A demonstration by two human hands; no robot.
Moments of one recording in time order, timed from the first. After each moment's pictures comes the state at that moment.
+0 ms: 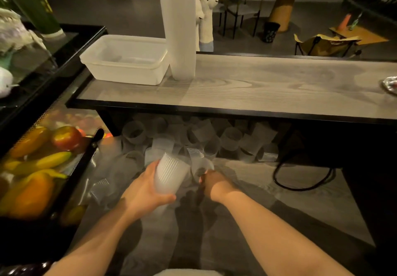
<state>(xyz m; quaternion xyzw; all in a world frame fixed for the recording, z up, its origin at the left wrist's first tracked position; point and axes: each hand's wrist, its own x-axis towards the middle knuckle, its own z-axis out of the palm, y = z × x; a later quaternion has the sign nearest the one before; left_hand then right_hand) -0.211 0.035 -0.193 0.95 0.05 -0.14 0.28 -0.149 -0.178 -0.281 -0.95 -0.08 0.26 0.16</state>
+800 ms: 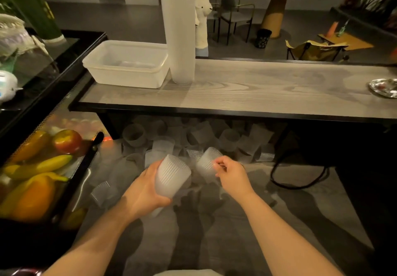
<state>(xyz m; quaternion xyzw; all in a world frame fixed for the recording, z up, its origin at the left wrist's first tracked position) -0.211 0.046 -0.188 0.94 -0.01 -0.14 0.32 -0.174 -0.212 -0.231 -0.88 0.04 0.04 0.46</state>
